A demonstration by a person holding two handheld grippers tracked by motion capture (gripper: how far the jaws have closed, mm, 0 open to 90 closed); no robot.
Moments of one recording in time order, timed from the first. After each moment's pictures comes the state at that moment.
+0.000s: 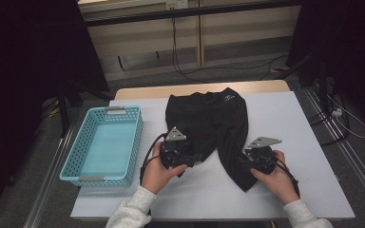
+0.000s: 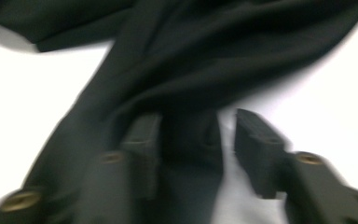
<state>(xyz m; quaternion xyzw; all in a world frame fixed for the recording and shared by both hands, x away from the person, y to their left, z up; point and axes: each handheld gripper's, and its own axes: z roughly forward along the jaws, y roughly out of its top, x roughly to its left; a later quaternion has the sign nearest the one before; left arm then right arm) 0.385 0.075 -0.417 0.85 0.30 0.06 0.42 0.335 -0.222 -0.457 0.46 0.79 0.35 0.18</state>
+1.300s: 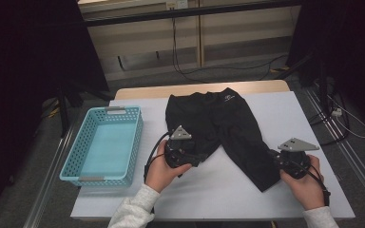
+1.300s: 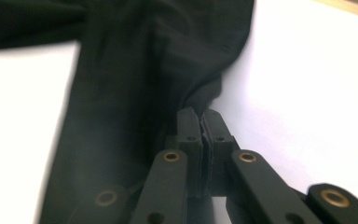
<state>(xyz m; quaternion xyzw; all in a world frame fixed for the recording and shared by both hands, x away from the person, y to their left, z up) 0.387 0.062 -0.413 0.85 0.28 0.05 0.43 0.293 -0.275 -0.420 0.50 0.75 0.33 0.27</state>
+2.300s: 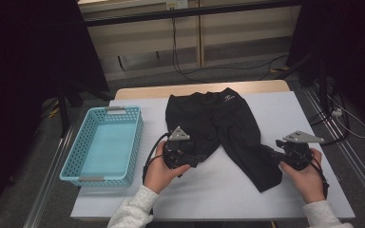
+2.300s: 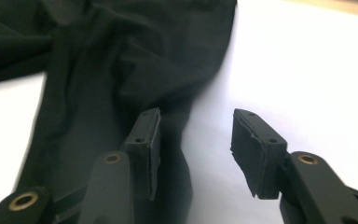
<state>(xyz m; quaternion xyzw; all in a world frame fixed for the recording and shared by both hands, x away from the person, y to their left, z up) 0.385 0.066 -0.413 0.85 0.29 0.04 0.43 0.315 -0.293 -0.426 0.52 0.72 0.37 0.27</state>
